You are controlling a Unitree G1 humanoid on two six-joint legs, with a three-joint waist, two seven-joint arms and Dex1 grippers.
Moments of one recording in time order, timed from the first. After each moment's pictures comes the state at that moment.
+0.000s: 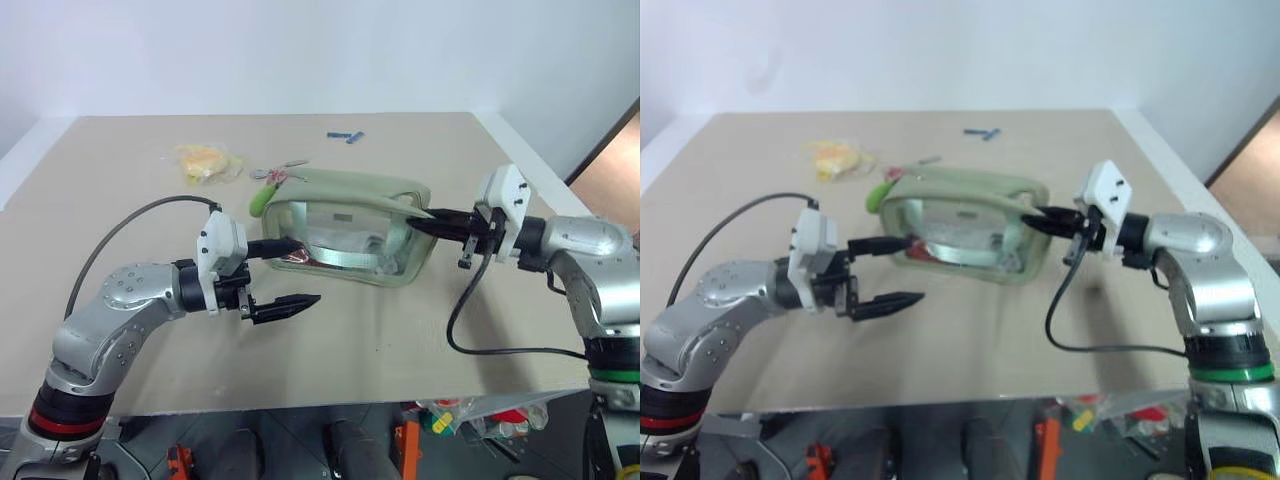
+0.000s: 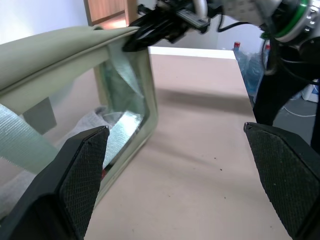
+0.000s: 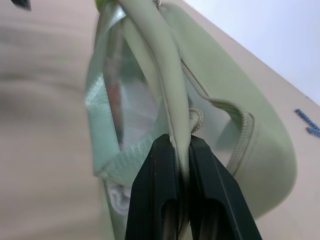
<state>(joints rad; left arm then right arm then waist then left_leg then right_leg) -0.36 0.61 -0.02 -0.47 -0.68 0.56 -0.90 -0.64 -0.82 -0.01 0.12 0.33 0.20 1.11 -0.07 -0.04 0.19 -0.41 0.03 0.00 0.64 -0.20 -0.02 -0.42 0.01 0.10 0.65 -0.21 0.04</state>
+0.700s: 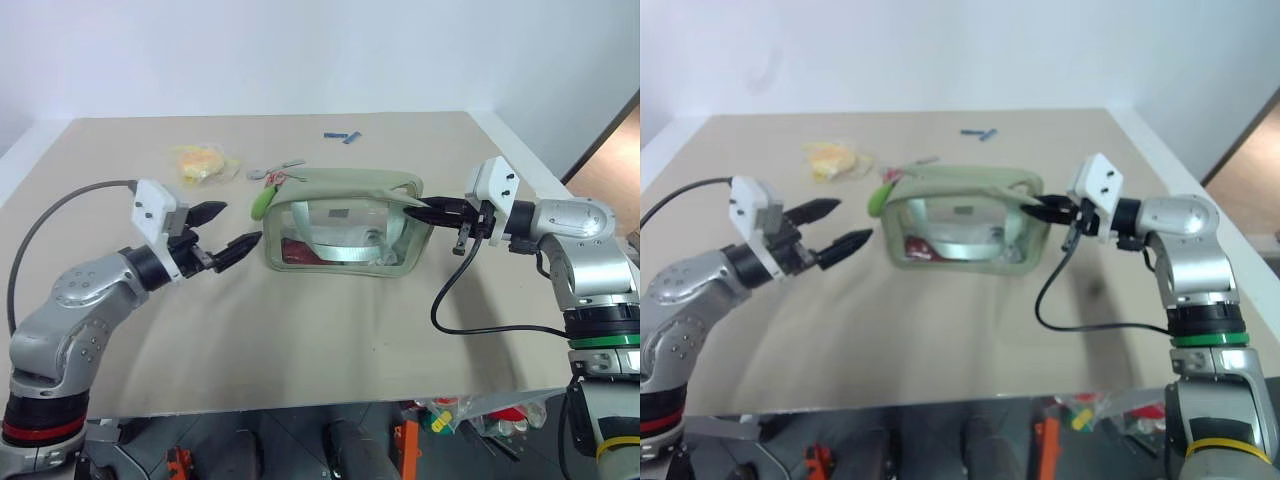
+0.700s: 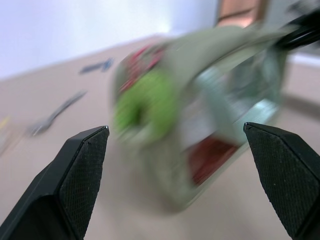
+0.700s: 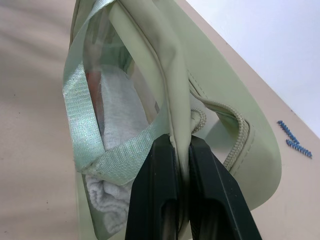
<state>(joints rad) -0.32 0.64 0.19 -0.34 -0.63 0.63 -0.61 -0.71 -0.77 -0.01 0.25 0.26 0.06 1.16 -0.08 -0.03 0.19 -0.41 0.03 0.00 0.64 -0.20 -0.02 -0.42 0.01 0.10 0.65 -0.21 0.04</state>
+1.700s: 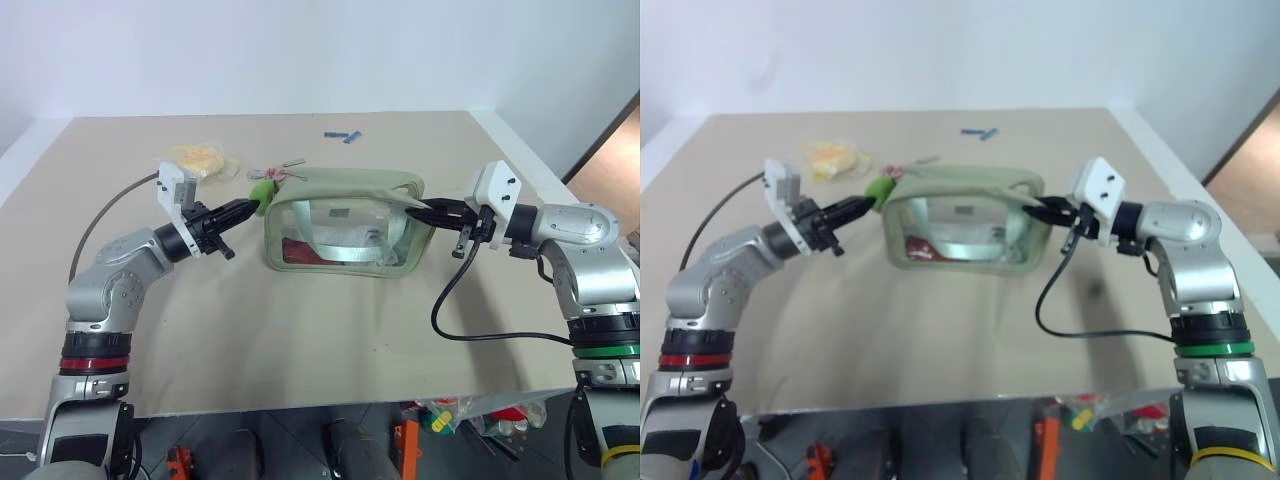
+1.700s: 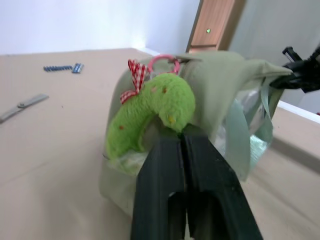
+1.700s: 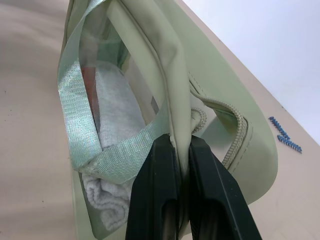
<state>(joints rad) -0.59 0.48 0.15 0.08 -0.64 0.54 -0.83 -0.66 -0.79 -0.01 0.18 0.25 0.07 1.10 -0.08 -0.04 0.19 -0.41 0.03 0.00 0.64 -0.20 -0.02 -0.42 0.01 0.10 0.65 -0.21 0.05</state>
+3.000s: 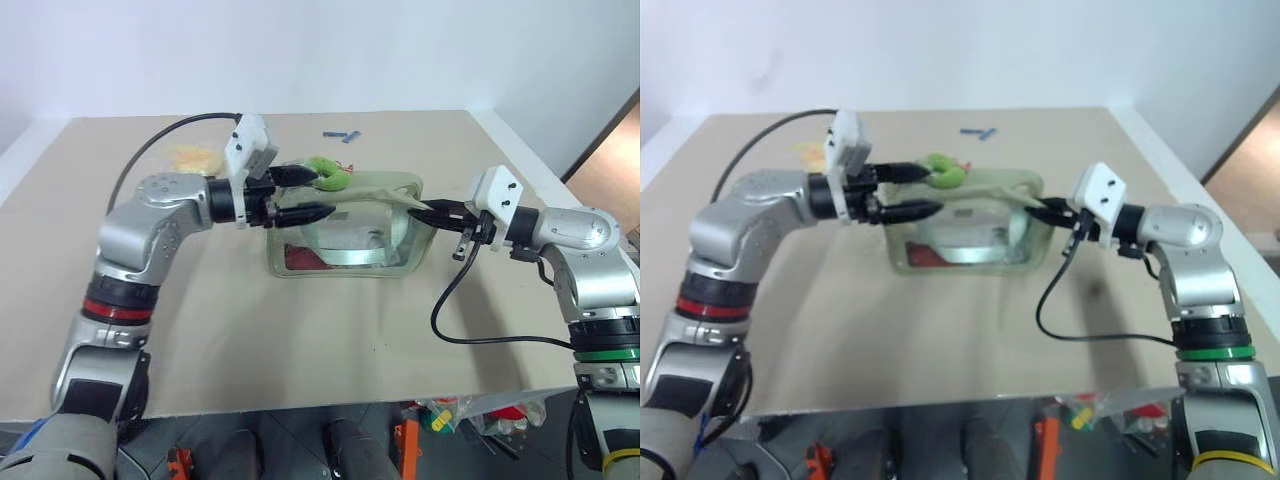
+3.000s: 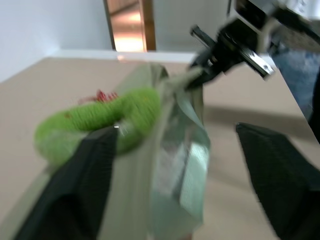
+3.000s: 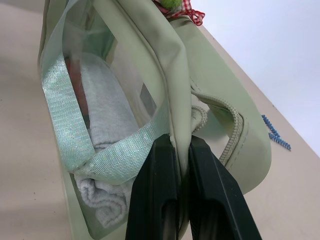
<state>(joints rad) -0.85 0.57 -0.09 -0.05 -0.51 0.65 -1.00 -0.65 -0.78 -0.01 0.19 0.23 0.02 1.09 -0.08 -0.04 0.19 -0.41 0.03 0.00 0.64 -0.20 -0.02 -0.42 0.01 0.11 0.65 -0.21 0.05</state>
